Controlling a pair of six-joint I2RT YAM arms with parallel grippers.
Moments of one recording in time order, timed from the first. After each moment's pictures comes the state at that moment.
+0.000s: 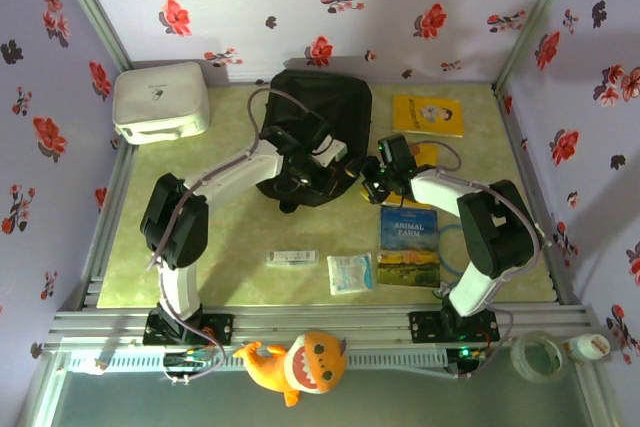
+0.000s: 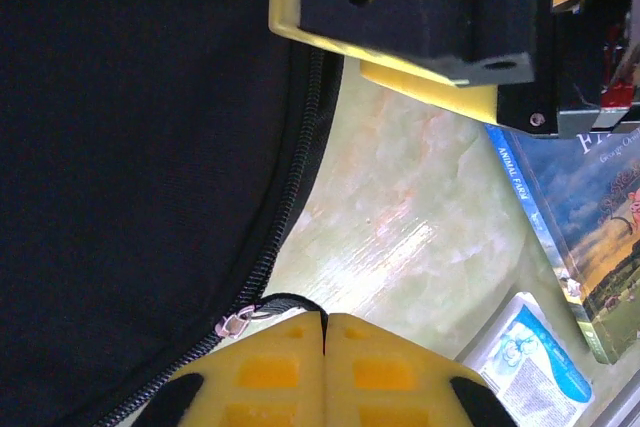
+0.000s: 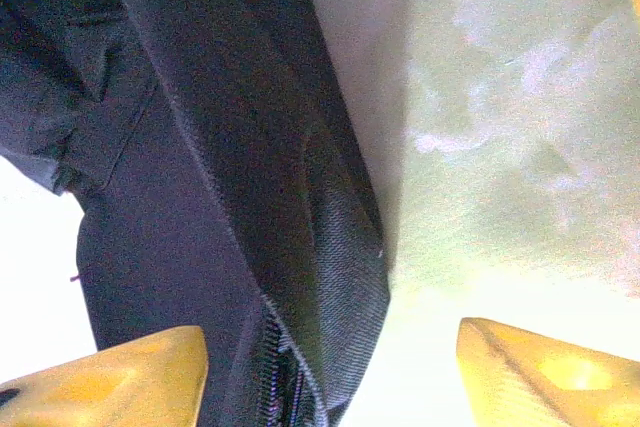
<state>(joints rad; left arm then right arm) -0.76 1.89 1.58 -0.83 0.25 -0.15 0.42 1.69 0.91 -0.08 -0.35 1.25</state>
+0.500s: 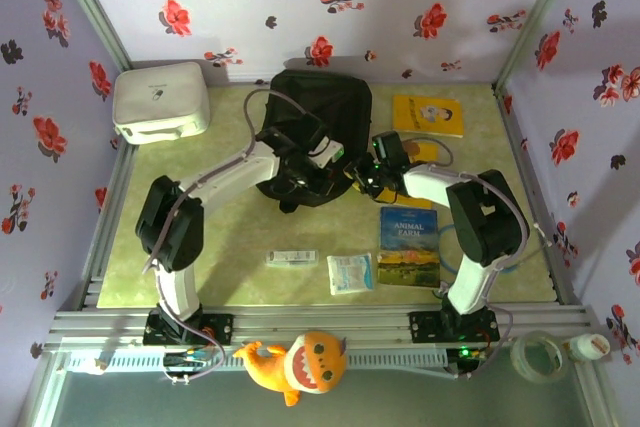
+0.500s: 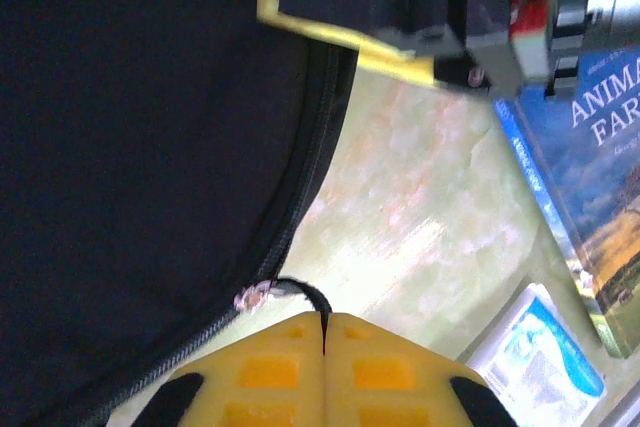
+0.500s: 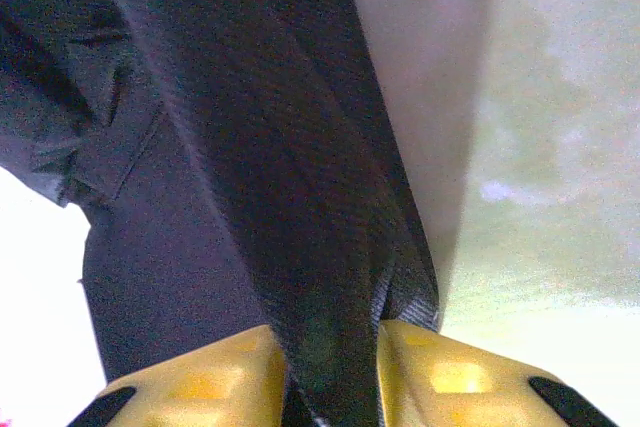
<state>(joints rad) -0.75 1.84 1.52 -0.83 0.22 -0.15 0.43 1.79 0.99 -0.05 -0.35 1.23</state>
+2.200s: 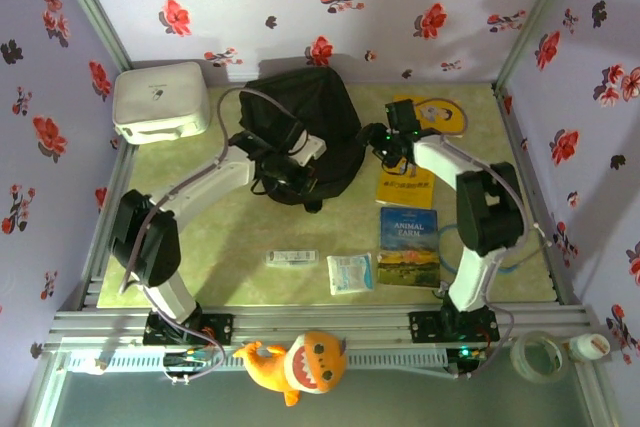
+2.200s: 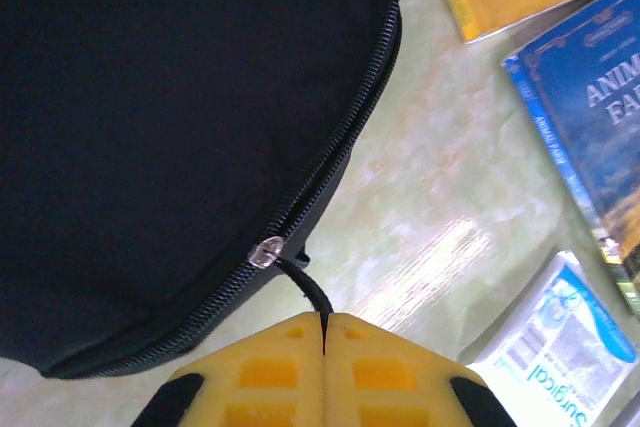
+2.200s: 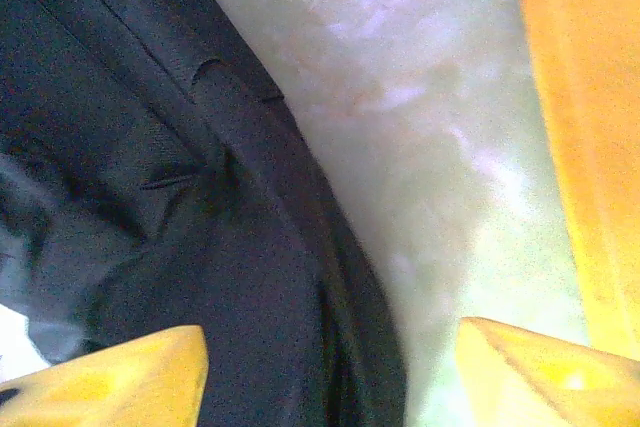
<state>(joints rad) -0.69 1.71 1.42 -0.80 0.23 -0.07 0.32 1.81 1.25 -0.31 -0.22 0.94</state>
